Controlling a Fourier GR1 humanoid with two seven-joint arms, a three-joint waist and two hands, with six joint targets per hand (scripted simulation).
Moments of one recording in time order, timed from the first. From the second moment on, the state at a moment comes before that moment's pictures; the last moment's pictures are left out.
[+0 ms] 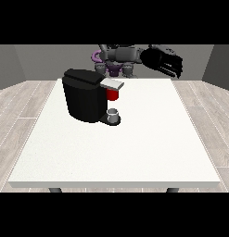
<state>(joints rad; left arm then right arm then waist) -0.52 0.08 0.04 -1.42 -0.09 -0.33 -0.10 -1.16 -0.28 -0.11 -1.10 0.21 -0.06 0.26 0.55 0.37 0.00</state>
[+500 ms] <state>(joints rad) -0.46 0.10 0.08 -1.40 -0.07 -0.33 -0.12 -1.16 -0.17 -0.07 -1.05 0.18 -0.05 0.11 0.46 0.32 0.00</state>
